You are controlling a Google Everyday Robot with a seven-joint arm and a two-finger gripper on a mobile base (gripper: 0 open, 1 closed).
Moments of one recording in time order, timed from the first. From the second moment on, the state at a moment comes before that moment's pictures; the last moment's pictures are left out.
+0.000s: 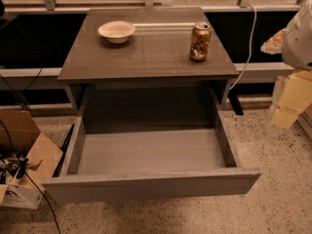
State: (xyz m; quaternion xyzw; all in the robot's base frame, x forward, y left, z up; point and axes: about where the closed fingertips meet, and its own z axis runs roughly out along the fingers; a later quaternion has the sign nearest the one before) arm 0.438 -0.217 0.976 -0.60 0.78 -0.03 0.16
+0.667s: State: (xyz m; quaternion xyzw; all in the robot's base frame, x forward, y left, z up) arm 0.456 -0.212 0.975 -0.58 0.79 -0.02 0.19
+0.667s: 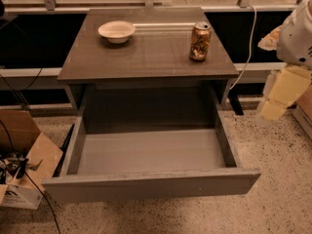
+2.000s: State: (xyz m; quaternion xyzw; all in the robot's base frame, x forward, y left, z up) arm 0.638 -0.201 0.962 -0.47 0.82 0.06 0.32
